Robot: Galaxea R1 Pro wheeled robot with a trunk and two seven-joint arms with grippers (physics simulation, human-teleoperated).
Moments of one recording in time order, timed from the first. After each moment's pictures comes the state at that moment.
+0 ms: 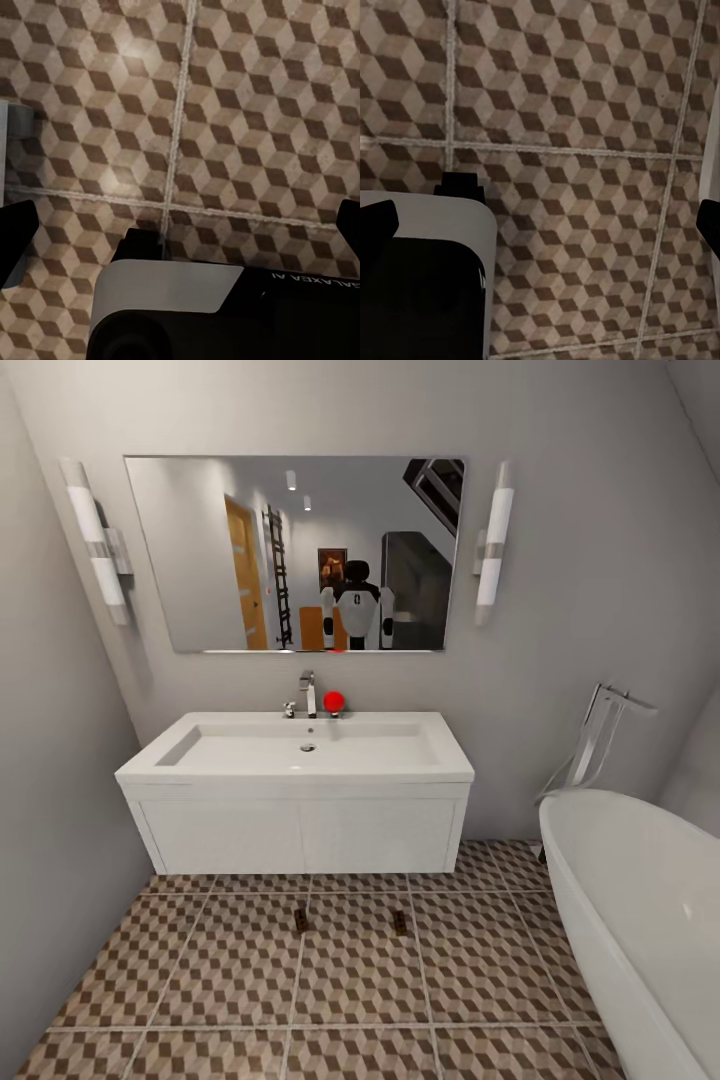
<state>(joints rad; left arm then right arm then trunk) -0.35 -0.03 -0.19 0.00 0.33 -0.05 0.05 -0.27 -0.02 -0.19 0.03 0.33 -0.05 -0.20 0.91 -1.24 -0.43</state>
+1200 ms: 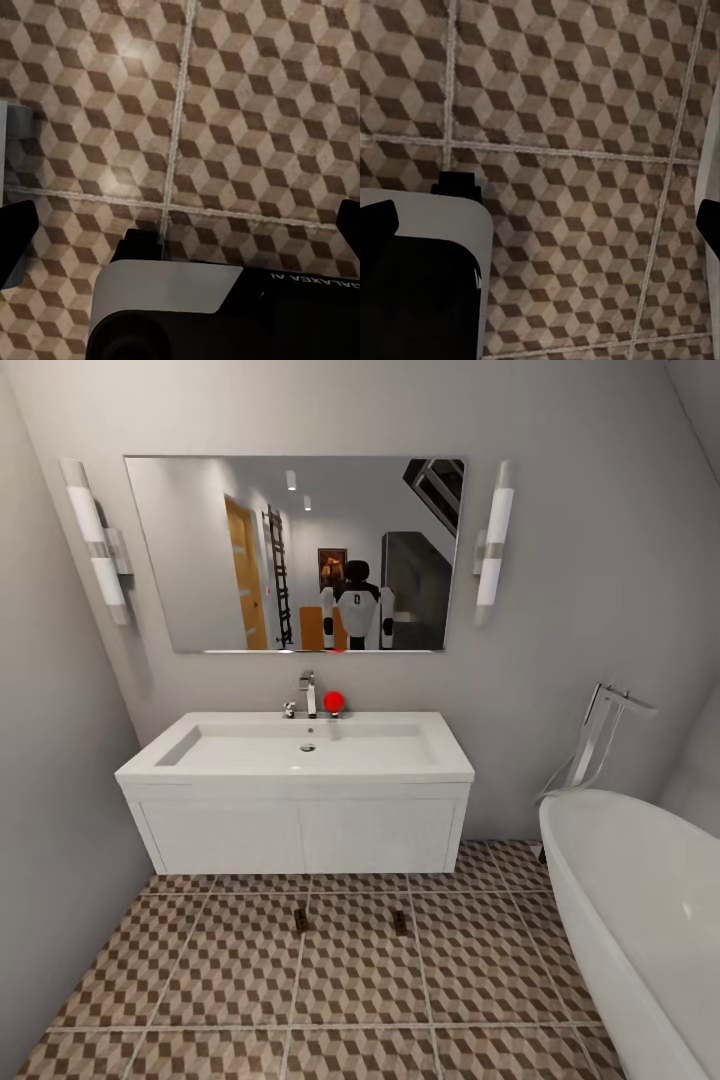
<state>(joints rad) -0.35 -0.03 -0.19 0.00 0.33 -0.05 0.05 -0.27 -0.02 -0.19 0.03 0.36 -0.05 -0.21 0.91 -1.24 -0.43</state>
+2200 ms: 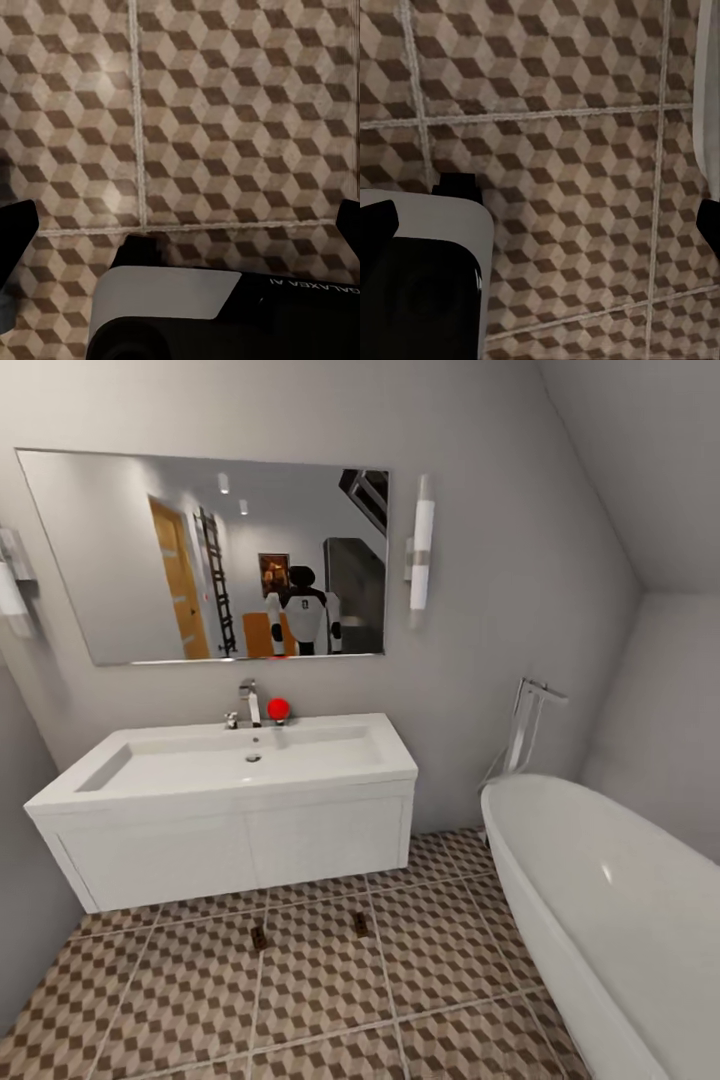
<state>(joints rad) -0.35 -0.03 -0.19 0.00 0.32 -0.05 0.05 -0.27 -0.02 -0.19 0.03 0.36 -0.03 -0.20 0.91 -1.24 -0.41</state>
